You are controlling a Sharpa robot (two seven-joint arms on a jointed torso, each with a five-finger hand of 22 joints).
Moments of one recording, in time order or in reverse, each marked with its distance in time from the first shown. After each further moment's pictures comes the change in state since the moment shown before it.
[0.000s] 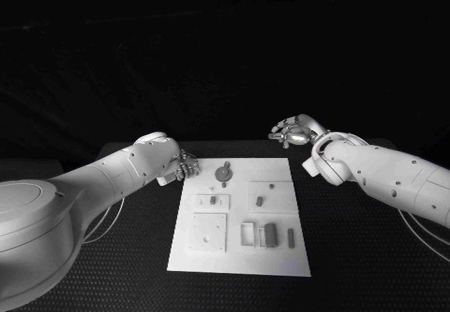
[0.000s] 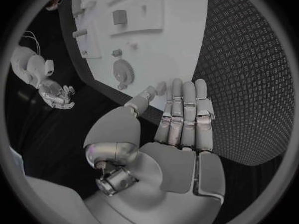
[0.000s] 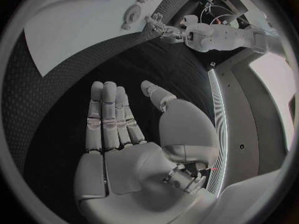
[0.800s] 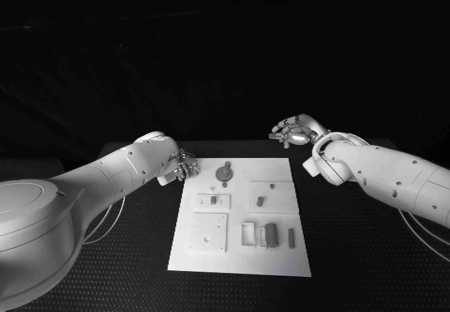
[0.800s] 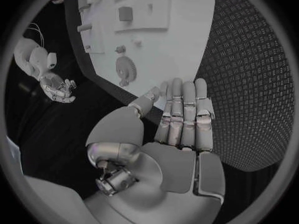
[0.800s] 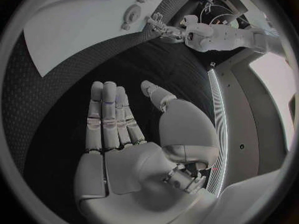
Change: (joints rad) left arm -0.001 0.001 0.000 -0.018 0.066 0.003 0.010; left_hand 0.057 0.057 0.018 -0.025 0.000 0.018 -0.011 0.008 -0.007 0.027 -0.009 -0.020 -0.017 0.016 -0.002 -0.004 0.008 0.000 0.018 -0.004 -0.012 0.006; right arm 0.000 0.002 0.000 -0.001 0.000 0.000 0.000; right_hand 0.000 0.000 0.000 0.000 0.000 0.000 0.000 0.000 0.000 -0.002 -0.002 0.000 -0.001 0.000 0.000 0.000 0.002 0.000 0.000 0.000 0.000 0.001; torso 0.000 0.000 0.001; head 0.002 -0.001
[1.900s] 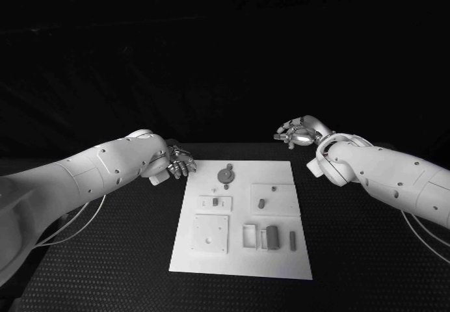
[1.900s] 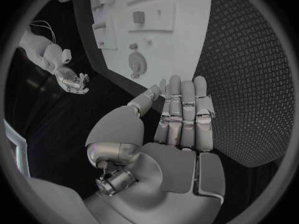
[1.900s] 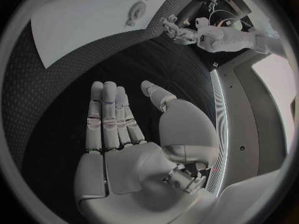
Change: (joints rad) left arm 0.048 -0.212 0.004 0.324 0.031 -0.083 -0.015; left_hand 0.031 -0.001 0.005 -0.010 0.043 0.075 -0.025 0.025 -0.021 0.106 -0.027 -0.015 -0.007 0.075 -0.036 0.016 0.027 0.000 0.072 -0.032 0.004 0.032; right arm -0.001 0.011 0.000 -0.046 0.001 0.001 0.000; right_hand 0.000 0.000 0.000 0.000 0.000 0.000 0.004 0.000 -0.001 0.000 0.000 0.000 -0.003 0.000 0.000 -0.008 0.001 0.000 0.000 0.000 -0.005 0.001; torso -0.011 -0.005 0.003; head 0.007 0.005
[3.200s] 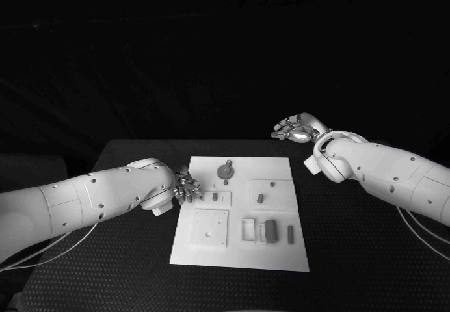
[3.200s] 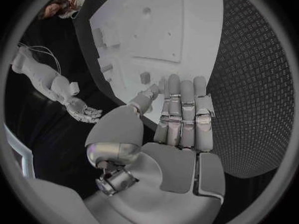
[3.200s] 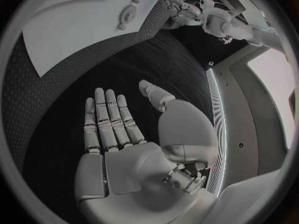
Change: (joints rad) left arm -0.059 -0.139 -0.084 0.389 -0.069 -0.157 -0.098; left_hand 0.001 -0.007 -0.005 0.000 0.015 0.022 -0.008 0.006 -0.008 0.038 -0.013 -0.008 0.000 0.034 -0.012 0.000 0.011 0.000 0.029 -0.014 0.000 0.013; right arm -0.025 -0.001 0.000 -0.008 0.039 0.034 0.043; right_hand 0.005 0.016 0.018 -0.048 0.000 -0.059 0.006 0.012 -0.099 -0.010 0.093 -0.505 -0.446 -0.254 0.189 -0.552 -0.288 -0.078 -0.406 0.098 -0.387 -0.015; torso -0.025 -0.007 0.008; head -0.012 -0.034
